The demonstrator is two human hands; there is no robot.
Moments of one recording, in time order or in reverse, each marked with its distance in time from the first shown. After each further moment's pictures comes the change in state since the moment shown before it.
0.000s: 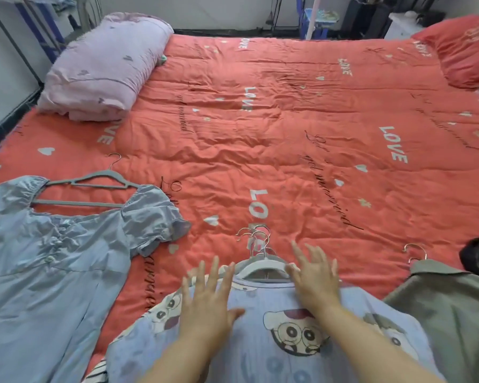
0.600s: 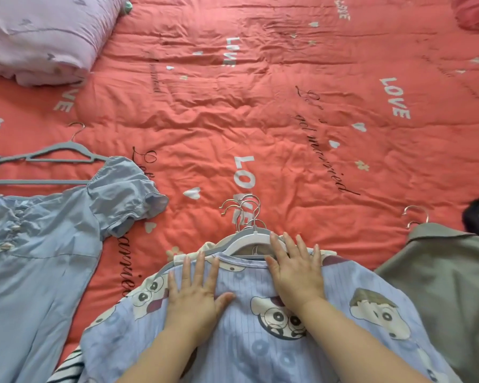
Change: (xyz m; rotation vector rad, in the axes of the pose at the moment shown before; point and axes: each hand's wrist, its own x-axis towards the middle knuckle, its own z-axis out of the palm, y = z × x) left_hand 0.023 -0.013 0.078 0.147 -0.017 0.004; right_hand -0.008 0.013 0.059 -0.198 -0.131 -0.025
